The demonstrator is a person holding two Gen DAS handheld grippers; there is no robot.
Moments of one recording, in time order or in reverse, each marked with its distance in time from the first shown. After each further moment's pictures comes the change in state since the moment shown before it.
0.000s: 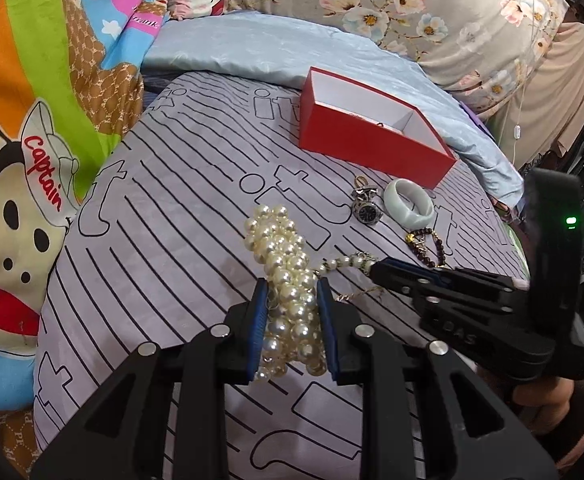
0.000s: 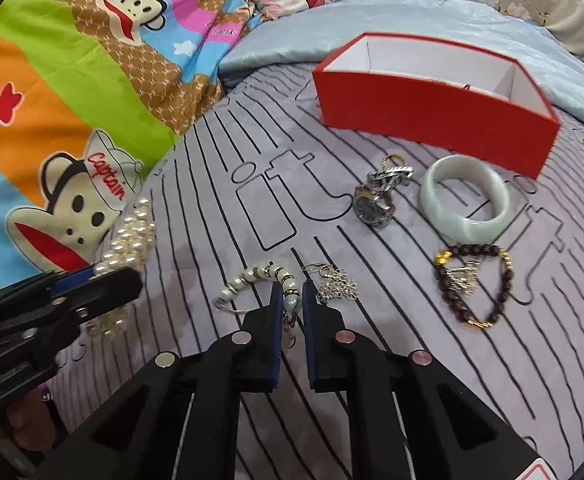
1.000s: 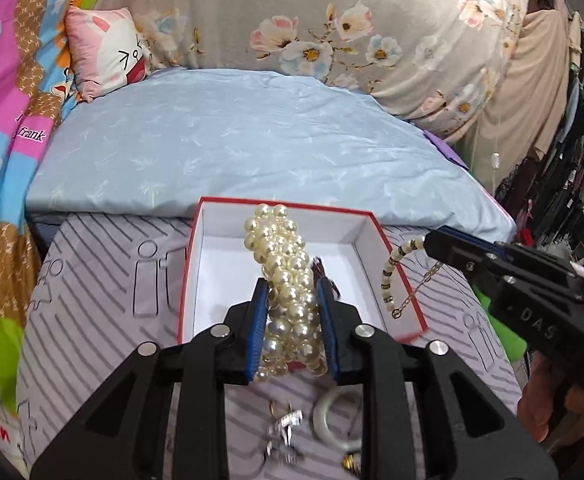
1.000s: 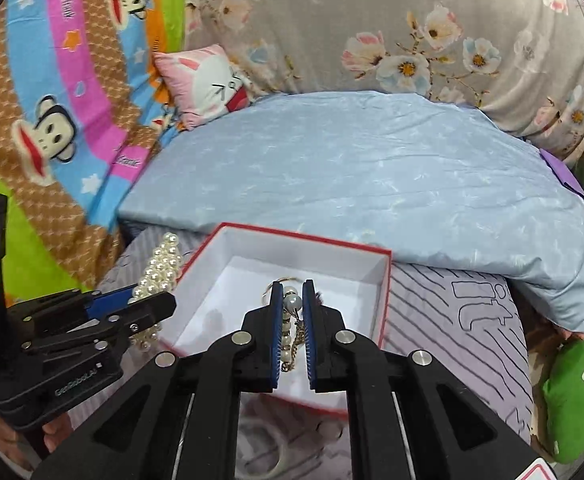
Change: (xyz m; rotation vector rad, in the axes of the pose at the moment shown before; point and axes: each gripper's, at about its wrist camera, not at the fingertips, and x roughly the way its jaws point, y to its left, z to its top) left arm 0.112 -0.103 0.206 0.148 -0.122 -0.093; right arm -0.053 -0.129 0.194 0.023 -0.269 -0.238
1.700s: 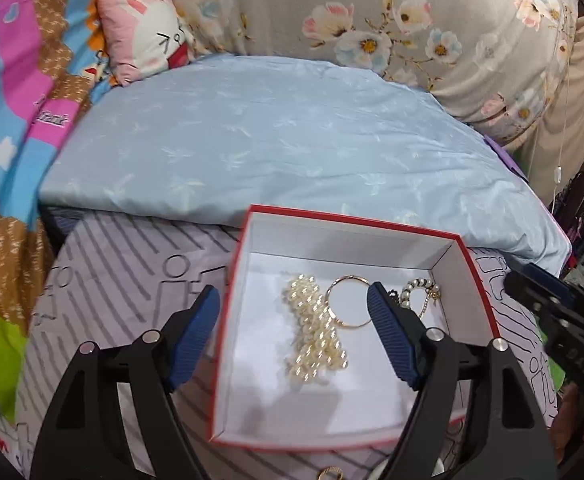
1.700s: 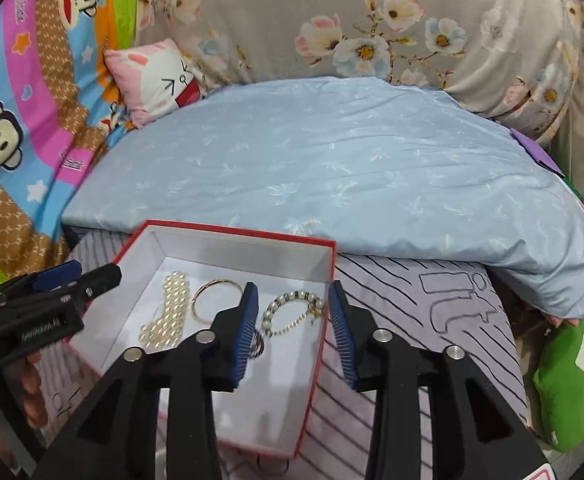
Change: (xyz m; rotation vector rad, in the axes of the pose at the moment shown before) left arm 0.052 0.034 0.012 -0.082 -0.004 0.182; right arm 0.021 -0.039 -0.019 0.053 -0.008 -0.114
